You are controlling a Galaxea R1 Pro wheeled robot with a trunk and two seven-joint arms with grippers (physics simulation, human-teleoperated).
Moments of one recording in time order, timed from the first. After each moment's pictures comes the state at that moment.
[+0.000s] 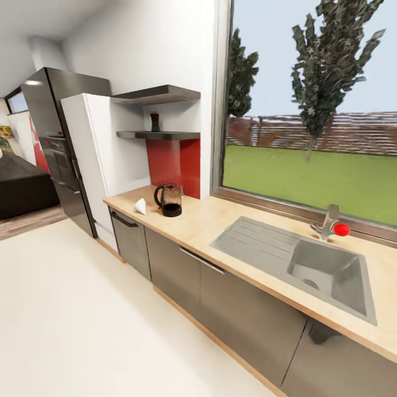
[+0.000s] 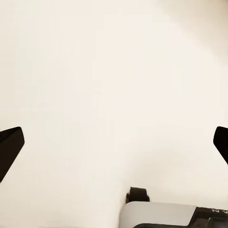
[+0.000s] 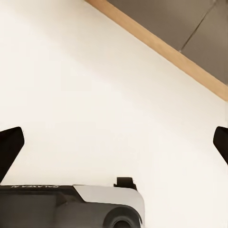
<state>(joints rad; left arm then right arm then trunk) -0.26 0.10 0.03 -0.19 0.06 -0.16 0.01 0.00 0.01 0.00 -0.56 0.01 -0.08 0.00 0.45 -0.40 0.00</state>
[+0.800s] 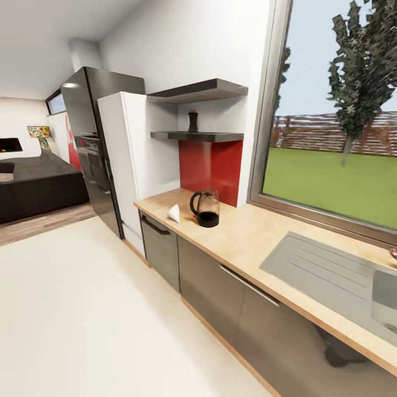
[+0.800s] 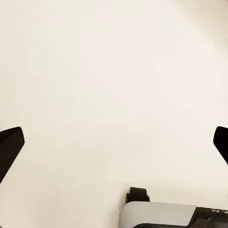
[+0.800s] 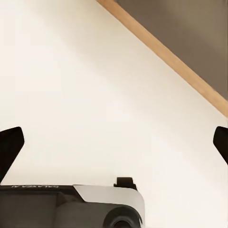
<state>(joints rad) -0.26 0.10 0.03 -0.19 0.06 -0.16 0.01 0.00 0.01 0.00 -0.56 0.01 -0.08 0.00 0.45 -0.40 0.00</state>
